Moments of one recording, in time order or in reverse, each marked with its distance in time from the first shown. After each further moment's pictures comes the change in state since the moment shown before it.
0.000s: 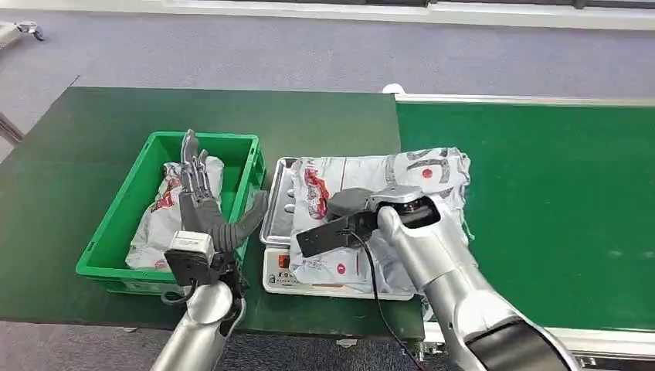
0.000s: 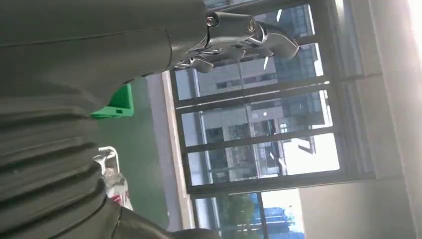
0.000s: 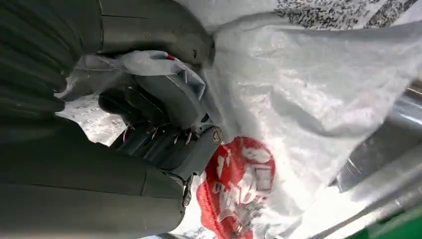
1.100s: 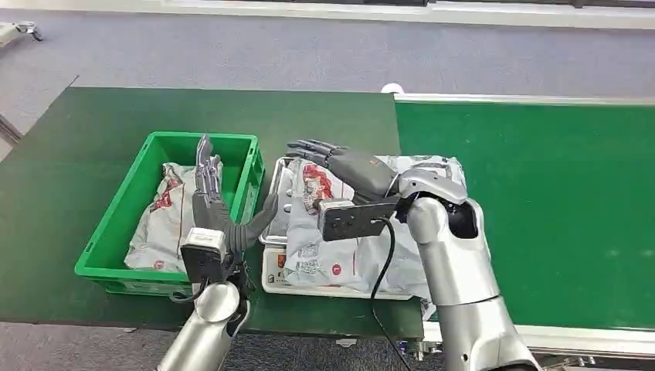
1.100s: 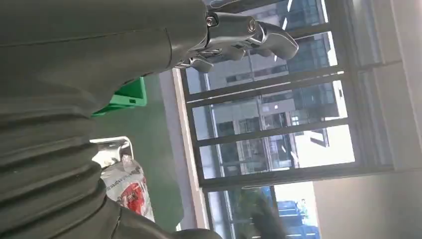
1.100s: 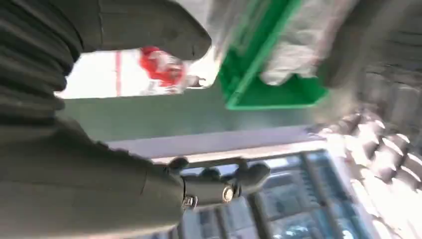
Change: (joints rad) left arm -0.010 -0.014 -0.001 0.062 -0.002 -0.008 0.000; right arm 0.172 0.019 -0.203 -0.540 -0.318 0.000 -0.233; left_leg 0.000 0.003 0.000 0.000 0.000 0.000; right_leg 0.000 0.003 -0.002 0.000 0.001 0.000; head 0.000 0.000
